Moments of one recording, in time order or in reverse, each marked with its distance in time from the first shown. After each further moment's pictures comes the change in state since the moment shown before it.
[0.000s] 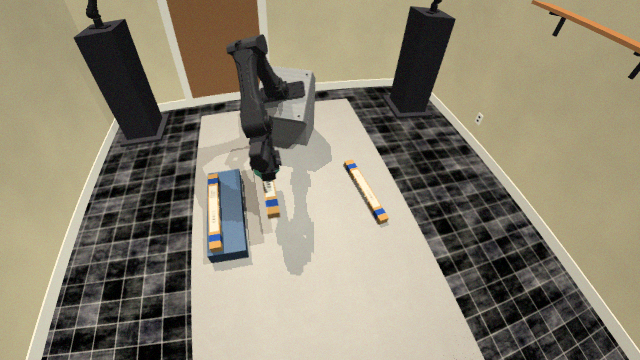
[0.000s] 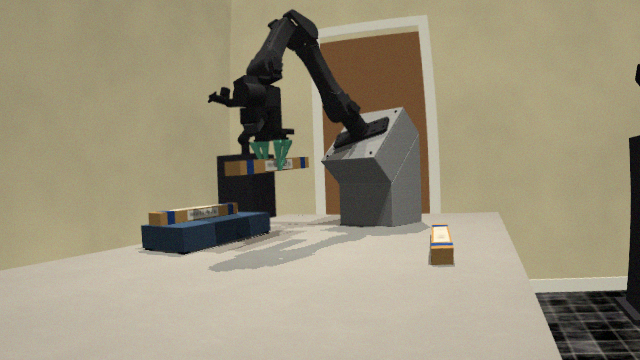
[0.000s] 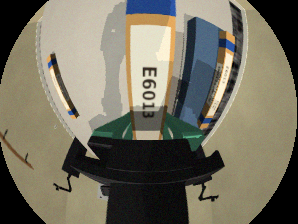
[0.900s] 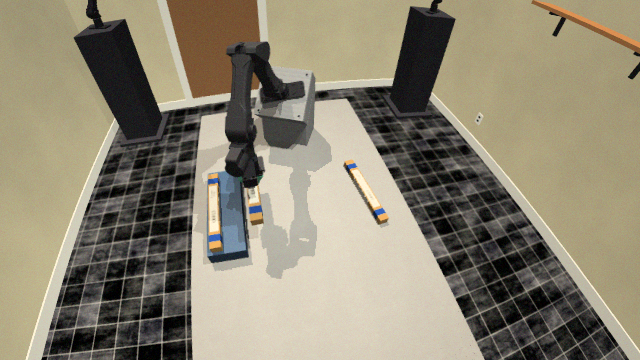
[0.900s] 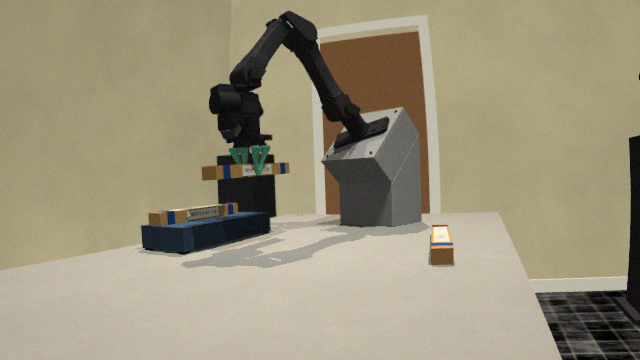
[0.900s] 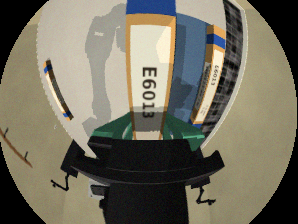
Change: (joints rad) arm -0.219 0.072 0.109 0.001 -0.168 -0.167
